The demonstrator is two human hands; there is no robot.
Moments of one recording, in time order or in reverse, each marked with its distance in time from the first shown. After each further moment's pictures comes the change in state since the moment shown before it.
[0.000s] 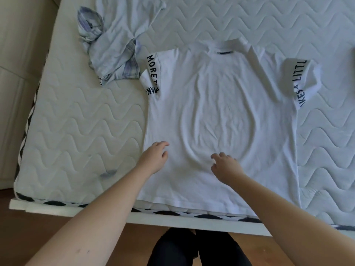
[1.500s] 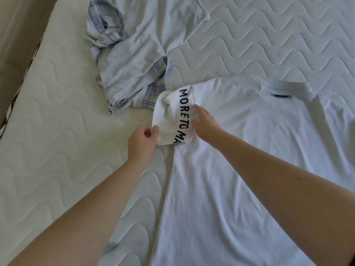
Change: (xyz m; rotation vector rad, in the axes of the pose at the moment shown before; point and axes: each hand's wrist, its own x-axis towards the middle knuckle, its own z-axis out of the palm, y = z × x) left_hand 0.210 -0.101 -0.117 -0.565 0.490 -0.325; right_hand 0.292 -0.196 -0.156 0.552 0.090 -0.071
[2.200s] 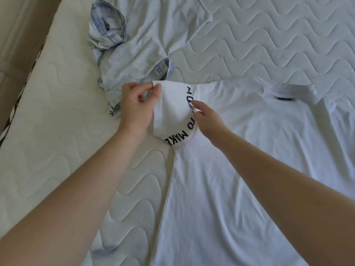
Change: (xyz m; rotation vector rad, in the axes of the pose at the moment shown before) left_hand 0.031 0.090 -0.040 -0.468 0.063 0.294; right_hand 0.003 -0.011 -0.013 0.355 0.043 0.035
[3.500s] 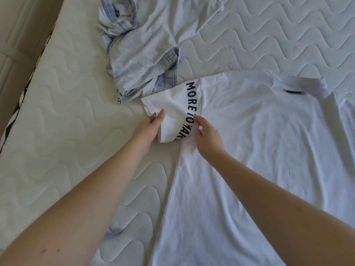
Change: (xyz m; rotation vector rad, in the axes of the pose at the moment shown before) left_hand -0.041 -0.077 -0.018 -0.002 -0.279 -0.727; right_hand -0.046 0.056 0.042 -0.218 0.094 -0.174
